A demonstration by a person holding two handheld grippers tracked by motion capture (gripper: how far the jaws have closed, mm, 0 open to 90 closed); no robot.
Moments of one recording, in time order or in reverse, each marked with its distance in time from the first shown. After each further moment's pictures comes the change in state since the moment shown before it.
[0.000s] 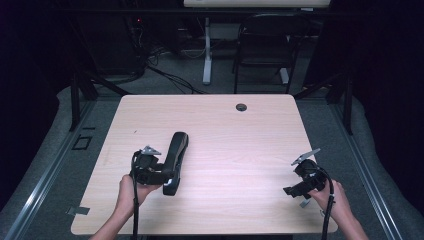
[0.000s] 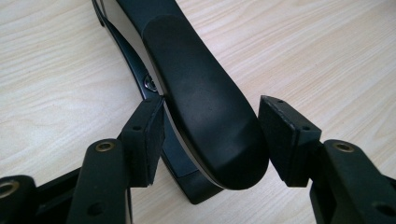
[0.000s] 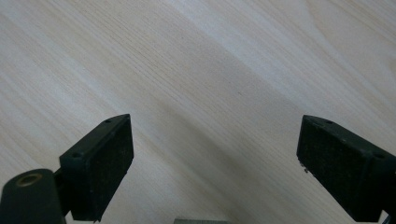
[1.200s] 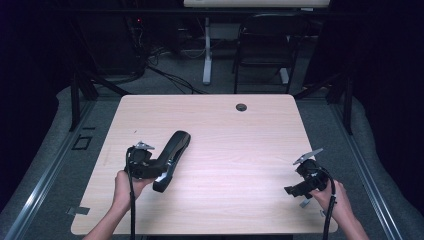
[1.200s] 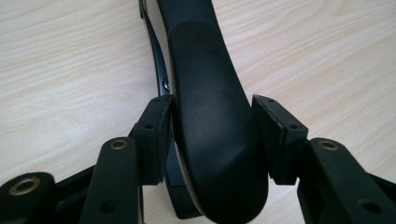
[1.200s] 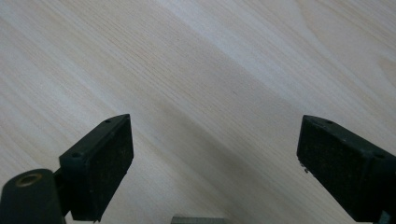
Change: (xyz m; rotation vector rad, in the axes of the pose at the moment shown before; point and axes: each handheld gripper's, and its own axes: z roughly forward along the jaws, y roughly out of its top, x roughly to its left) left arm 0.025 0.001 0.001 -0.009 0.046 -0.054; right arm -0.002 -0.002 -0.004 -0.016 0.004 0.016
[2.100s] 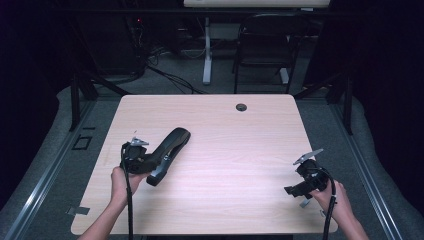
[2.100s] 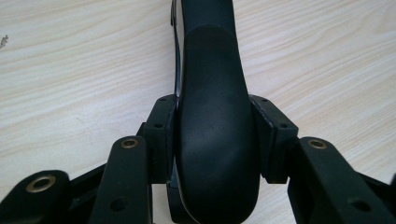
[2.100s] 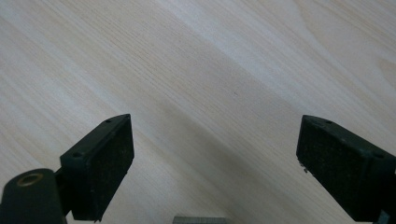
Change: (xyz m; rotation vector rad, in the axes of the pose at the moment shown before) left arm 0.019 0.004 0.003 -0.052 0.088 -0.004; right arm 0.001 0.000 -0.001 -0.005 -0.001 -0.002
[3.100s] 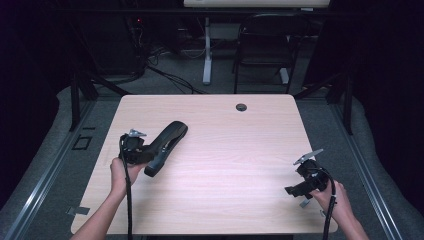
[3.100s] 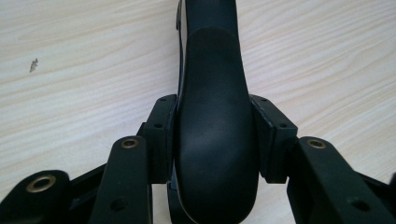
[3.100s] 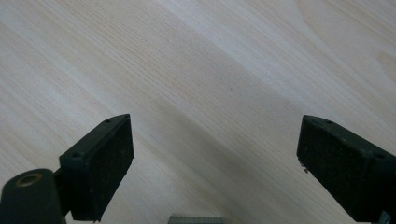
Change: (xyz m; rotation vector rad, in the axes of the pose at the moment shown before) left arm 0.023 0.016 0.012 -0.019 0.027 -0.011; right arm -0.003 -0.001 0.003 0.009 -0.003 0.010
